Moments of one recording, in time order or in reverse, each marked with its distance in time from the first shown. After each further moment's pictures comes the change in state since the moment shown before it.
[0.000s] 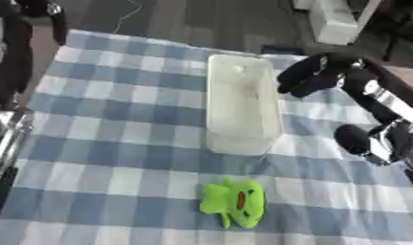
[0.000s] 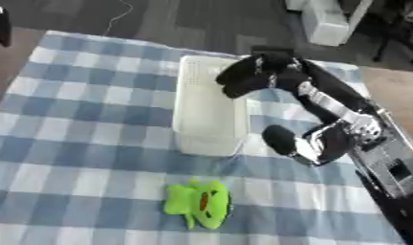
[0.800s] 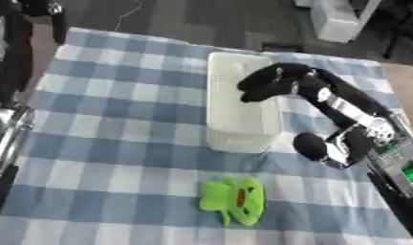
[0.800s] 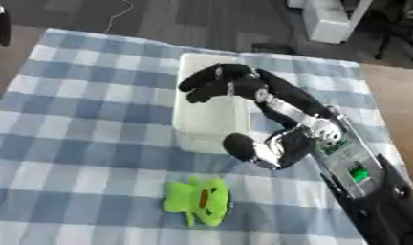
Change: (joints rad) left arm 0.002 -0.001 -0.005 0.000 0.000 0.003 -0.006; right arm -0.027 0.132 0.058 0.068 0.023 0.045 0.045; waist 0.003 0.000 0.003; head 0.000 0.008
